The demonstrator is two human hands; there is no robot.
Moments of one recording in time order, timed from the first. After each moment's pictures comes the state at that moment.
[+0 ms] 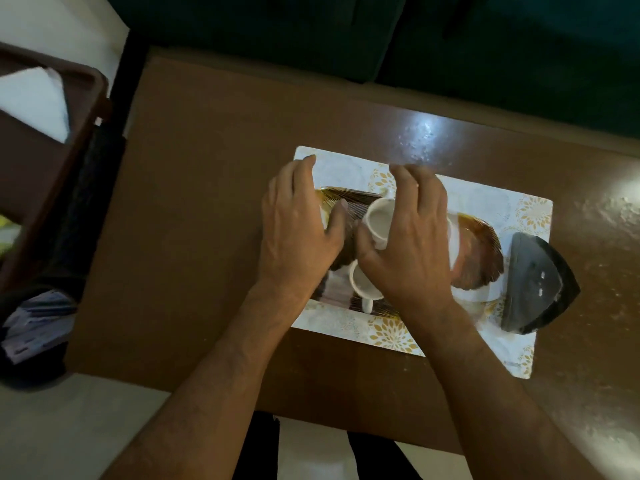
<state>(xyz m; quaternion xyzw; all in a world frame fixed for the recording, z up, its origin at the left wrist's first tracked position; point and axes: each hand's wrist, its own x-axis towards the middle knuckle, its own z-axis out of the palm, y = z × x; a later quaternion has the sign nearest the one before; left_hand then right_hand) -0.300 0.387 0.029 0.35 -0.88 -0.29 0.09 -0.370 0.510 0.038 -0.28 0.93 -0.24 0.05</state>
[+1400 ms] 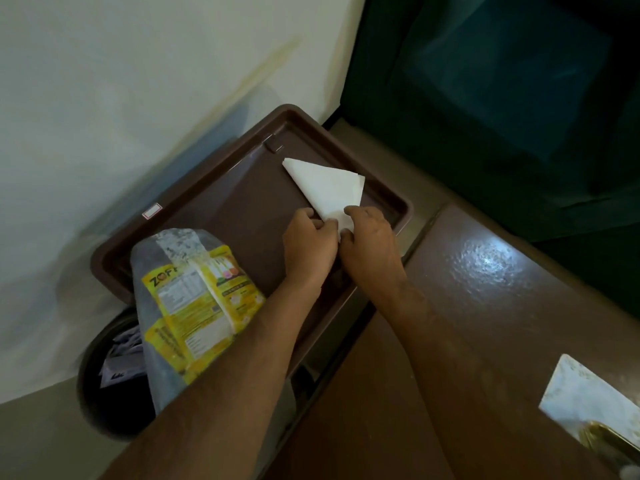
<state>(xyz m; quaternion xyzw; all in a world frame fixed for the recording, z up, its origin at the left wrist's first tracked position) -0.140 -0.032 -0.020 0.65 -0.48 -0.56 0.18 -0.221 0.017 -0.007 -0.45 0.84 -0.12 0.26</state>
